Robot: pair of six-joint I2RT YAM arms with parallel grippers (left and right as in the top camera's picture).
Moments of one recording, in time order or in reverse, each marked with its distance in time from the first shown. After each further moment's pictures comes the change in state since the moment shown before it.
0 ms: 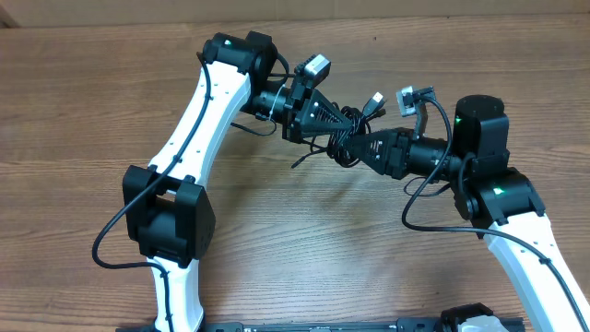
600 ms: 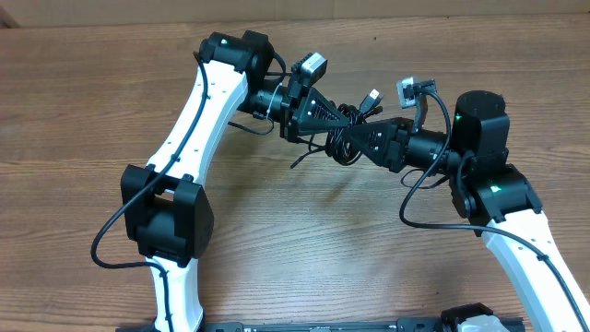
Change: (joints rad) left arm 0.015 0.002 0.000 0.002 0.005 0.000; right arm -0.003 0.010 0.000 0.103 0.024 0.007
